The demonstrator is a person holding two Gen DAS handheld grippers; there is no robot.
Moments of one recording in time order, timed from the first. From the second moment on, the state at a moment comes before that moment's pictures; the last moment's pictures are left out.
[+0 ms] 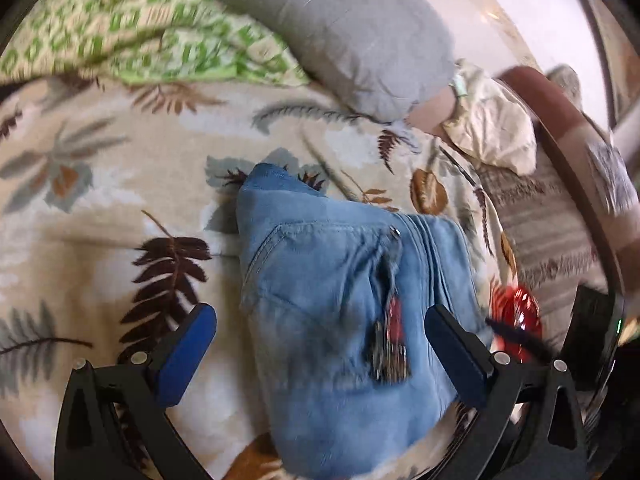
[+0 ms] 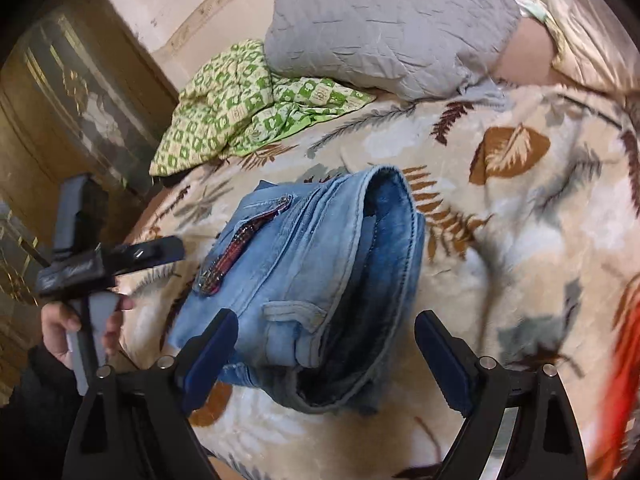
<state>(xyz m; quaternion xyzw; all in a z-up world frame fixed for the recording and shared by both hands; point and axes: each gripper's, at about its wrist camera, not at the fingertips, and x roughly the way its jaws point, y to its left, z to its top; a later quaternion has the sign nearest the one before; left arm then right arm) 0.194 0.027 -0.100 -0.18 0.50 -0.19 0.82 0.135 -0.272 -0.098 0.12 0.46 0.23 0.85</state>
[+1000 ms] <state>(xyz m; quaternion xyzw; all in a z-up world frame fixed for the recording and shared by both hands) 0.221 0.012 -0.142 -0.12 0.54 -0.19 0.81 0.121 -0.261 -0.141 0.07 0.45 0.22 0.87</state>
